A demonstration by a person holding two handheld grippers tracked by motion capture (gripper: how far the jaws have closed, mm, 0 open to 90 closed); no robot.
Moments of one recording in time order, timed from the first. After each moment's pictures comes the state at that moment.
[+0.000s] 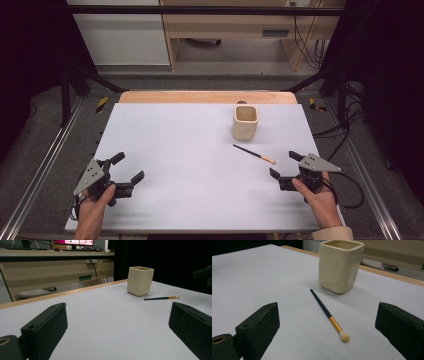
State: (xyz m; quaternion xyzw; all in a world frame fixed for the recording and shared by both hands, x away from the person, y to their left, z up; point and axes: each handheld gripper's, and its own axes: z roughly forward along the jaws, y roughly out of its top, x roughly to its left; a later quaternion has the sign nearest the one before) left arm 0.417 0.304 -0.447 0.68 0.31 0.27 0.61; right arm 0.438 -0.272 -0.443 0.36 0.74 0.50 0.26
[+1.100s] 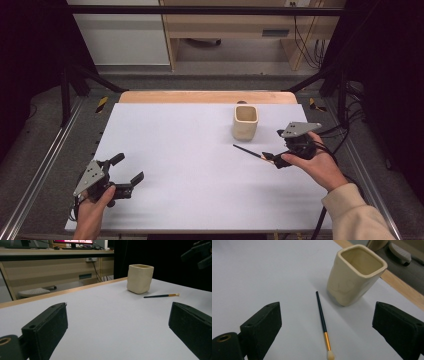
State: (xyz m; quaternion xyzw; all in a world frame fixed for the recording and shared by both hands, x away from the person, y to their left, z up) left arm 0.416 0.305 -0.447 0.68 0.31 0.27 0.60; right arm 0.495 -0.241 -0.368 0.27 0.86 0.38 0.21
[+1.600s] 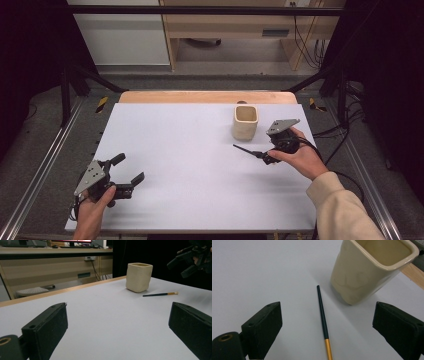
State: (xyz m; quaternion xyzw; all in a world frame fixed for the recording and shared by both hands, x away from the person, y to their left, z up) left arm 0.417 0.304 -0.448 0.69 0.31 0.26 0.60; right arm 0.529 -0.220 -0.397 0.27 0.88 0.35 0.18
